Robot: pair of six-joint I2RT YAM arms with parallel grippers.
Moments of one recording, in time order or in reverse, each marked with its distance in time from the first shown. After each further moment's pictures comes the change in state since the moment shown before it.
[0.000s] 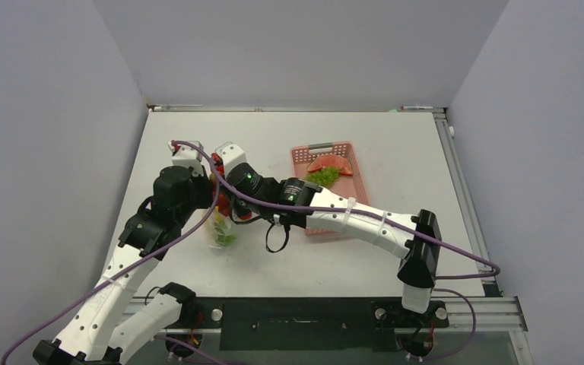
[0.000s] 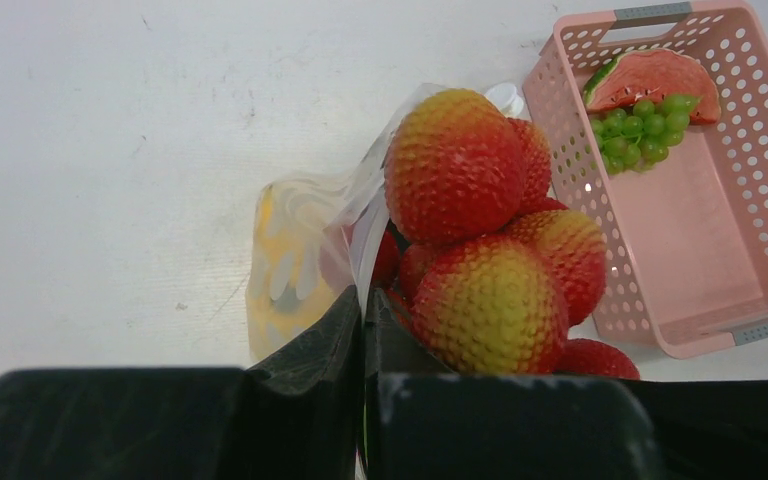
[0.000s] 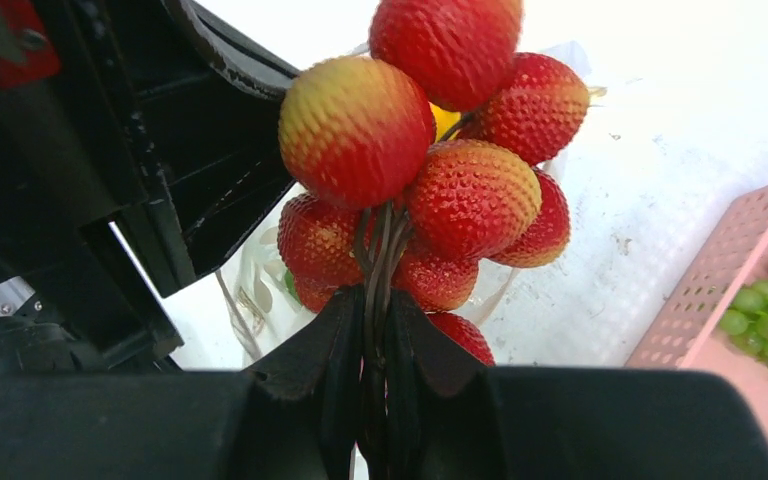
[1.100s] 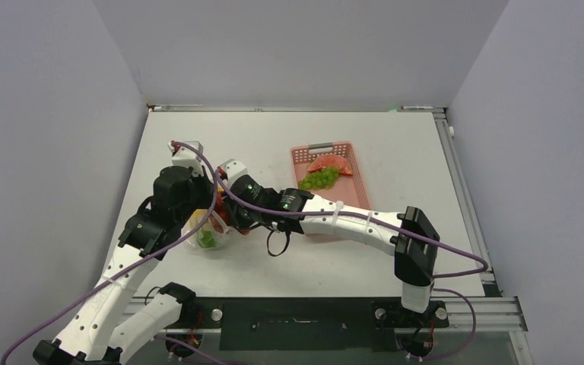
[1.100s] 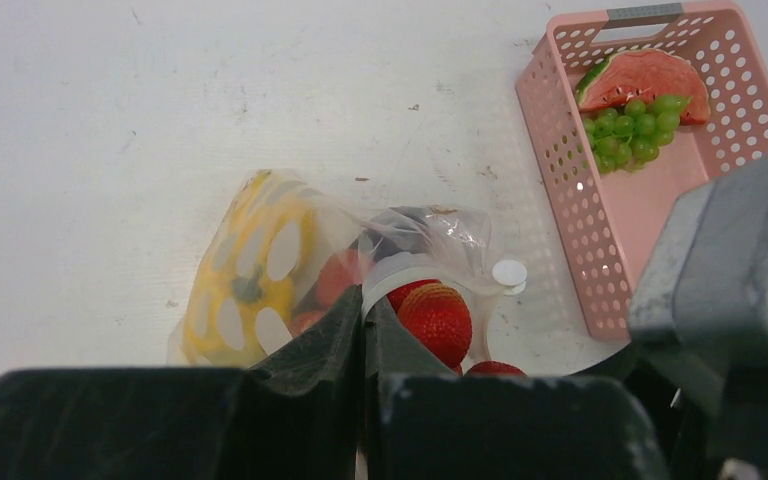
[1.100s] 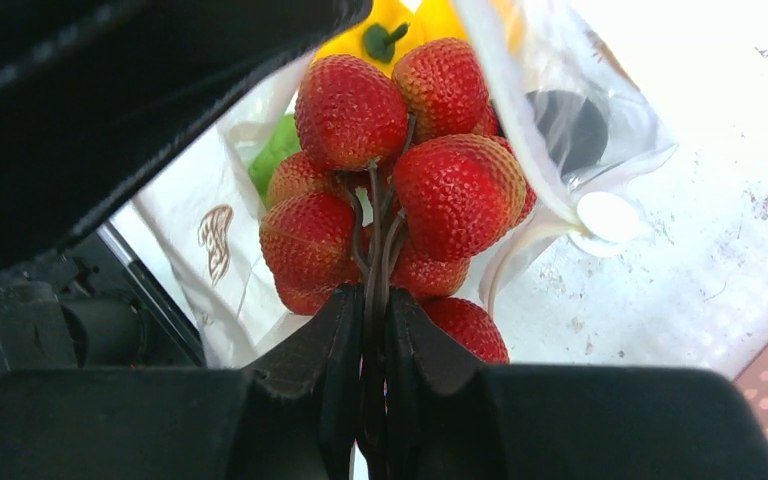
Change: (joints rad) left arm 0.000 0.000 0.000 -0.002 0.012 -0.018; right arm -0.023 0.028 -0.199 0.143 -0.149 0.081
